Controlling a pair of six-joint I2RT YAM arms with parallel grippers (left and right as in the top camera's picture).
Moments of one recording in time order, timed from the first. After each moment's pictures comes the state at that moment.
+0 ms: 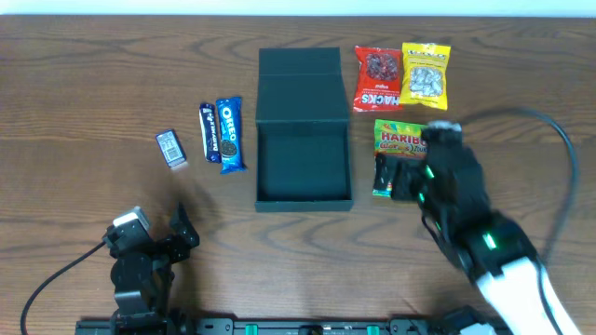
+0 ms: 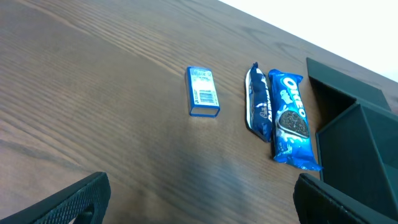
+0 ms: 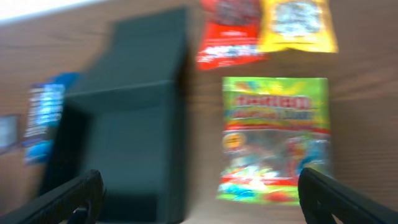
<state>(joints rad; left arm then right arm) 0.09 0.01 0.15 -0.55 -0.06 -0.35 0.39 1.02 0.85 -0.57 0.16 0.44</state>
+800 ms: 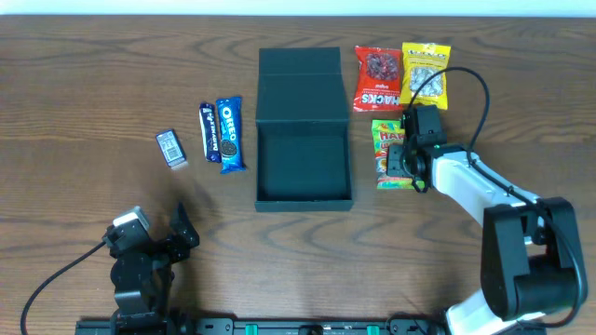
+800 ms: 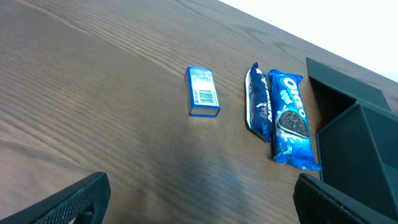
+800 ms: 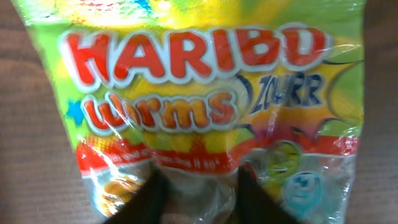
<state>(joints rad) 0.09 0.01 0.15 -0.55 -0.06 -0.35 0.17 1.77 0.93 -0.35 0.08 0.24</state>
